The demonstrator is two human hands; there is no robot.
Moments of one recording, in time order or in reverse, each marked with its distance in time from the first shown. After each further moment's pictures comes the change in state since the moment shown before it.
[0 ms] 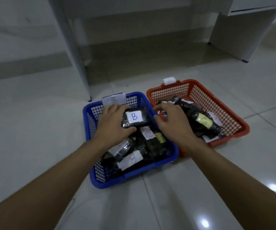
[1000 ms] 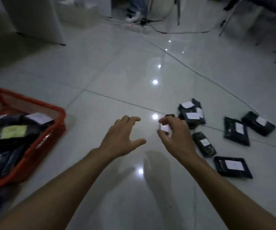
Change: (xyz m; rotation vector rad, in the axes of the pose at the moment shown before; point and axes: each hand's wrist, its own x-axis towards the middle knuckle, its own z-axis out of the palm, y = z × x) left_hand -0.100 0.419 0.182 -0.275 -0.610 0.895; right_hand -0.362 0.179 -0.255 -0.247 0.629 0.841
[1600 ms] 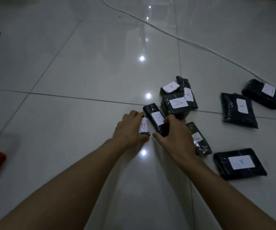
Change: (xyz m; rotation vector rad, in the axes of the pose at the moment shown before) left_hand 0.145 0.013 0.136 0.078 -0.264 0.046; right_hand 0.042 0.134 0.038 -0.173 -0.037 0.330
